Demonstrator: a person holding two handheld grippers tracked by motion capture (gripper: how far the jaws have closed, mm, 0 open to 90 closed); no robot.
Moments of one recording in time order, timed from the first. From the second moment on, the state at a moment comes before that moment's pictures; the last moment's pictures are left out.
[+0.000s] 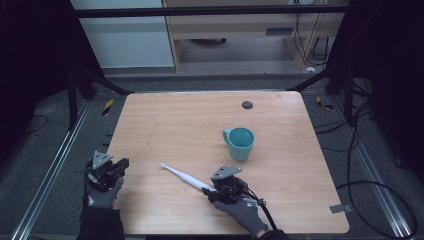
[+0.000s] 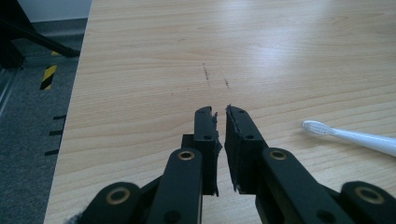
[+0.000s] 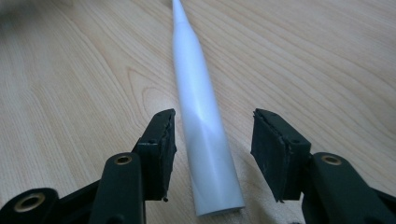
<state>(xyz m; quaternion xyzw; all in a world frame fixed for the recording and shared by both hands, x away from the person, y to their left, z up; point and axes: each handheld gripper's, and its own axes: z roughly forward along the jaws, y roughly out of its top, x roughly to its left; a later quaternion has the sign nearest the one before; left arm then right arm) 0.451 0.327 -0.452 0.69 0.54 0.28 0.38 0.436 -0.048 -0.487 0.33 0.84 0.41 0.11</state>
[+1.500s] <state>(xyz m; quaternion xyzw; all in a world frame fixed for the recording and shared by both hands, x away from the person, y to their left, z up) 0.451 0.327 -0.452 0.70 0.54 0.28 0.38 0.428 -0.074 -0.487 0.29 0.87 0.39 0.09</state>
